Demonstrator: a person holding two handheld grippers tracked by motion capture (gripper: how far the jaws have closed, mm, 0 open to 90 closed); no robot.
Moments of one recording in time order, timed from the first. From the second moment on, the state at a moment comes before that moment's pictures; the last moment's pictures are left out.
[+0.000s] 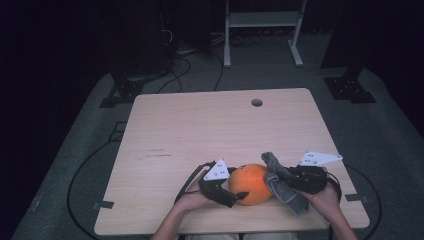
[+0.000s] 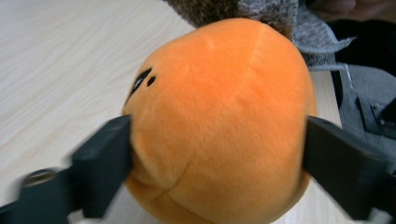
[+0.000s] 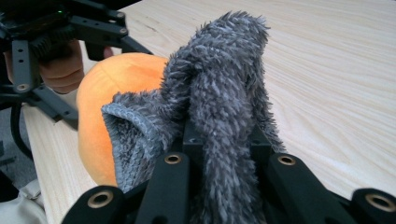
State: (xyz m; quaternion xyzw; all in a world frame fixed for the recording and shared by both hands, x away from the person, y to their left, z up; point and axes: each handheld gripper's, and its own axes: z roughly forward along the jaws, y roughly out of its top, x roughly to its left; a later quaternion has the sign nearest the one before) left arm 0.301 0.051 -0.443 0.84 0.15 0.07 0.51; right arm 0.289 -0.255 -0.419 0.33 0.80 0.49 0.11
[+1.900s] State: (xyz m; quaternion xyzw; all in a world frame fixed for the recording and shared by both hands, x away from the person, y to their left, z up) left arm 0.295 0.049 -0.435 0.83 0.14 0.11 0.53; right arm 0.281 -0.219 -0.401 0.30 0.79 0.51 0.13
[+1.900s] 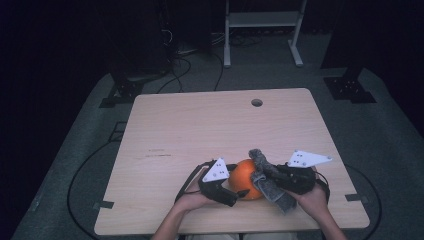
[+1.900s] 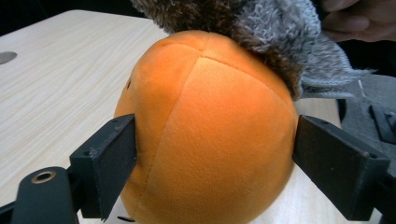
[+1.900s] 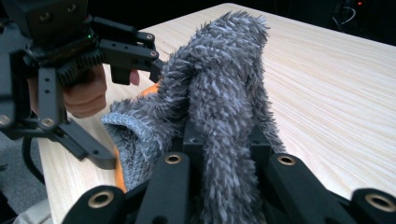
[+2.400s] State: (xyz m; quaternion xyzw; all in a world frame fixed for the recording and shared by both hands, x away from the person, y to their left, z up) left arm 0.296 0.050 -0.430 0.83 0.15 0.11 0.52; right arm 0.274 -0.216 -0.389 0.26 0.81 0.50 0.14
